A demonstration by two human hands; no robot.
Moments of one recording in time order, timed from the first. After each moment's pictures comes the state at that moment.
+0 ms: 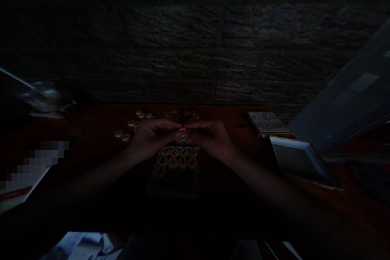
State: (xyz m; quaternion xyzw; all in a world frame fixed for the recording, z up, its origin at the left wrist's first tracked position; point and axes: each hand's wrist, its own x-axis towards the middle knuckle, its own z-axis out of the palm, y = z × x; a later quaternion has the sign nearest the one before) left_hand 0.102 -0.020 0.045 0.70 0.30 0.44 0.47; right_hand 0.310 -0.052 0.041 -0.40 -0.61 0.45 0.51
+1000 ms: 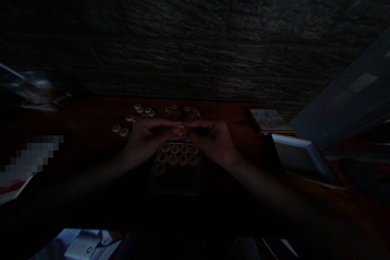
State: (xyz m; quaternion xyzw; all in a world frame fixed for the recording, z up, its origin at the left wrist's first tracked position) left_hand 0.103 -0.035 0.043 0.64 0.30 0.48 0.52; right_hand 0.298 -0.065 0.046 -0.40 -0.59 0.45 0.53
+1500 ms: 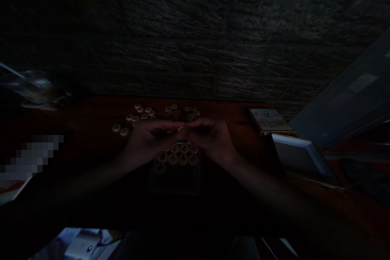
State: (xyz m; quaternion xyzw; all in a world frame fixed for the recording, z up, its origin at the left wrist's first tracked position) left_hand 0.105 -0.038 0.042 0.69 0.27 0.47 0.48; right_hand 0.293 -0.066 0.046 -0.40 -0.57 0.45 0.55
